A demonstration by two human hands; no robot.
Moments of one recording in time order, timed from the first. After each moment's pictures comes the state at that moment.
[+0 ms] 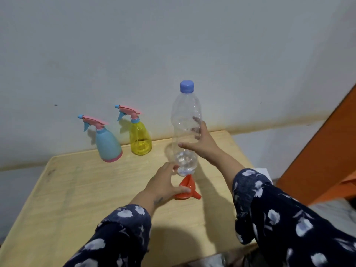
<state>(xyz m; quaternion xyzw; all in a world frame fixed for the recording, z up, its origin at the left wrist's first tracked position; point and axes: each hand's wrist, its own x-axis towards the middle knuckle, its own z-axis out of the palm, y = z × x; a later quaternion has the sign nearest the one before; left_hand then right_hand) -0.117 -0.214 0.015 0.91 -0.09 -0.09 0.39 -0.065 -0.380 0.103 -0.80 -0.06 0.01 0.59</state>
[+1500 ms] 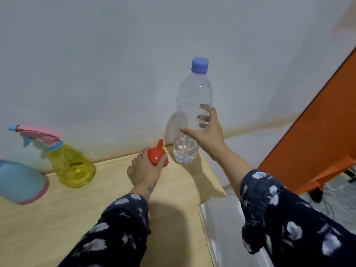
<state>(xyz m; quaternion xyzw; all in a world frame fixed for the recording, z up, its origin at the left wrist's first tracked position) 0.054 -0.336 -0.013 0.92 0.12 0.07 0.36 0.055 -0.513 0.107 -0.81 0.05 -0.14 0.57</state>
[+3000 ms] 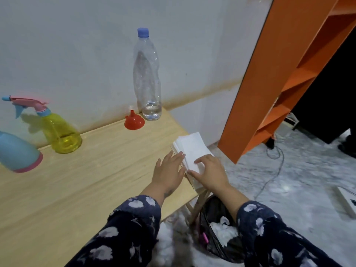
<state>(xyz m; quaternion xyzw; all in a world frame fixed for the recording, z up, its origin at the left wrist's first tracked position) -0.164 -0.386 -0.010 0.93 -0.29 -0.11 0.18 -0.233 -0.534 0.002 -0.96 0.16 -0.05 0.23</state>
